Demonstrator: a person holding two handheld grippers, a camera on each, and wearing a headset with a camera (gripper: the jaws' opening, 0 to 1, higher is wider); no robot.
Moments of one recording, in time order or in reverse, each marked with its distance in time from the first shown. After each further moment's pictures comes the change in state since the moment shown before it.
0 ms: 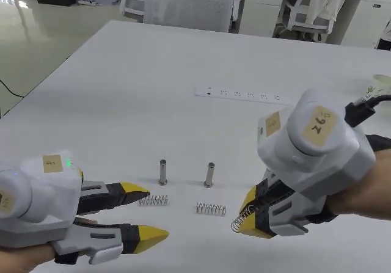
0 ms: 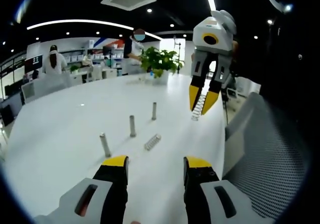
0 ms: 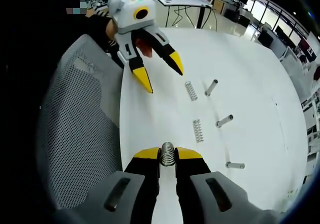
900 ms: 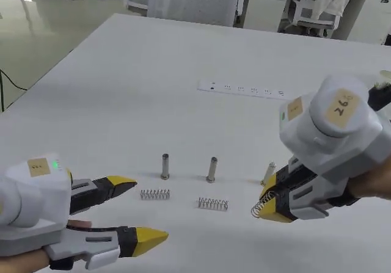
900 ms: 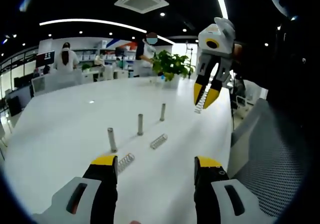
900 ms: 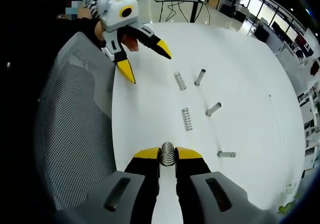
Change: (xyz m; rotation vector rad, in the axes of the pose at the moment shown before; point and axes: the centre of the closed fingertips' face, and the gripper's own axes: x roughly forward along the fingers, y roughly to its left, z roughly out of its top) left arm -0.004 0.007 -0.004 -0.064 -0.036 0.086; right arm -0.017 -0.026 -0.023 0.031 0.043 -0.038
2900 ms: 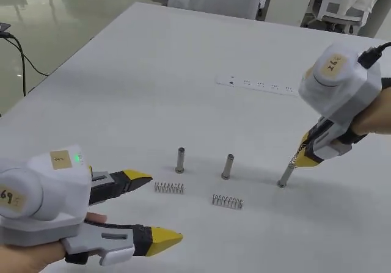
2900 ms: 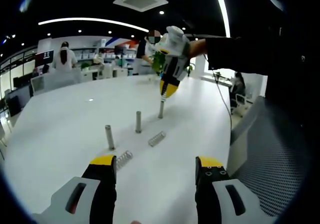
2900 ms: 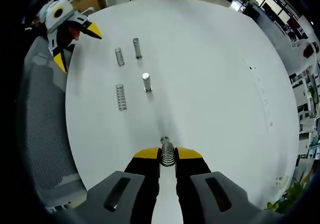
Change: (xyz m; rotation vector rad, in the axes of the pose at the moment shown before) left arm 0.001 -0.002 -0.006 0.004 0.018 -0.003; right arm 0.022 -0.118 -0.037 0.077 0.179 -0.068
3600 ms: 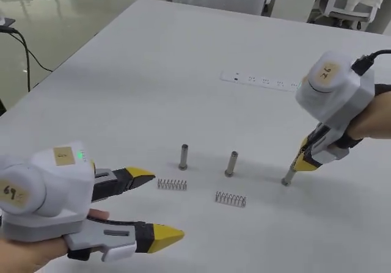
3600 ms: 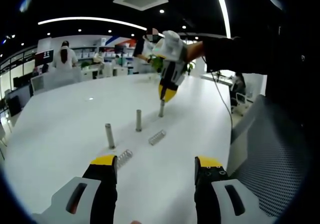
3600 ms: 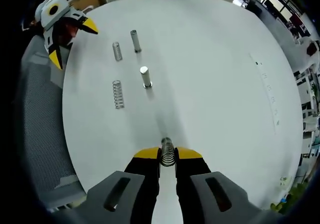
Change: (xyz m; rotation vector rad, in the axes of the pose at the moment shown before) left arm 0.001 -0.001 -0.001 0.002 0.012 0.002; right arm 0.022 0.000 -0.005 0.010 0.026 0.028
